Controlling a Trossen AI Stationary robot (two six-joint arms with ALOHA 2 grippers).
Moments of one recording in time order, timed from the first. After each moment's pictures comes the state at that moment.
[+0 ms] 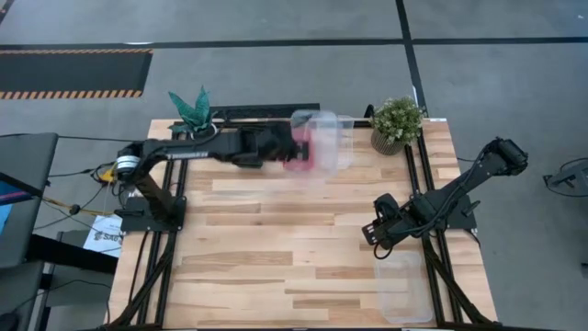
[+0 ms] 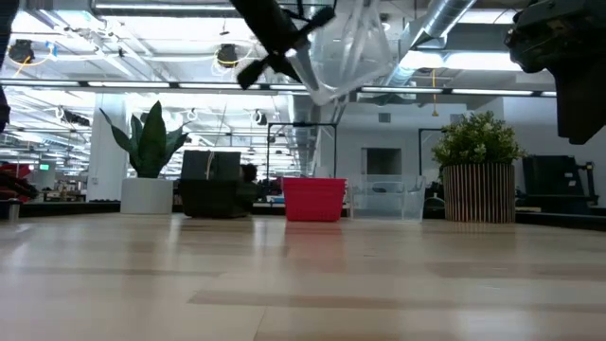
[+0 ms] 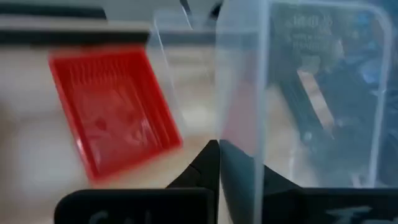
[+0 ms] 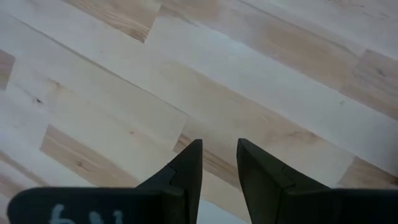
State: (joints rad) left arm 0.19 1.67 1.47 -0.52 -0.34 -1.02; right arm 0.53 1.20 0.85 -1.01 0.26 1.62
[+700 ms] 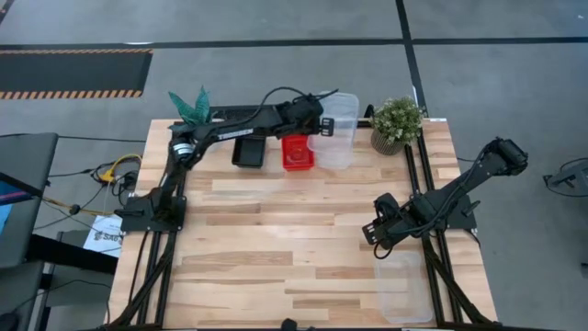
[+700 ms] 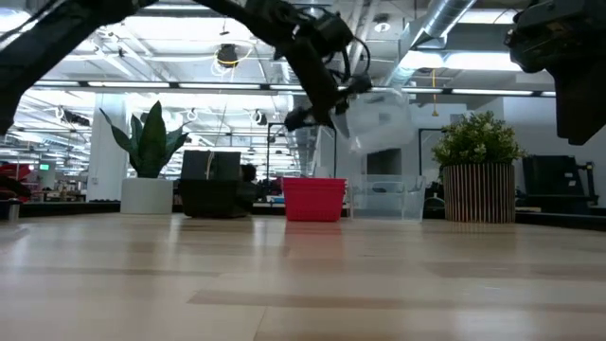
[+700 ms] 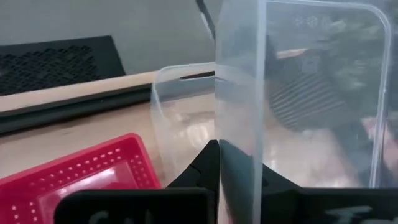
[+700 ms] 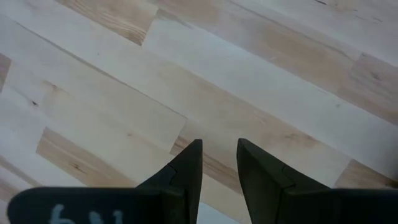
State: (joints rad) left arm 0.39 2.14 1.95 -0.57 -0.26 -0.81; right arm 0.53 1.20 0.85 -1.02 0.26 1.62
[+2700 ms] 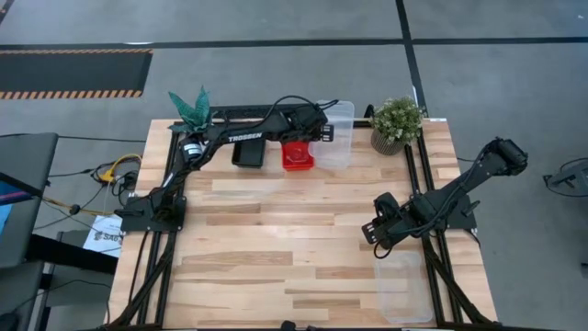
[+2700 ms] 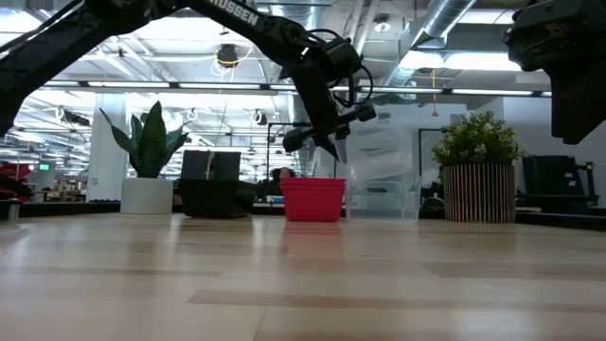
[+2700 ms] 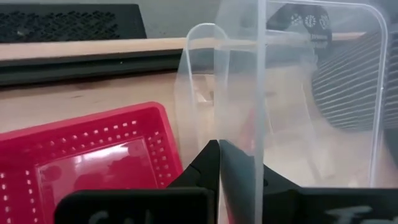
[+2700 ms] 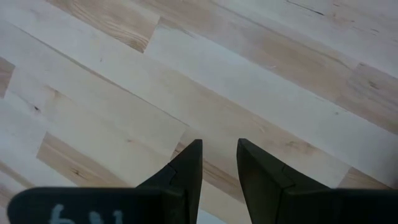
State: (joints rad) left arm 0.39 2.23 1.96 -0.61 -0.29 -0.93; right arm 0.53 1.20 0.85 -1.02 0.29 1.61
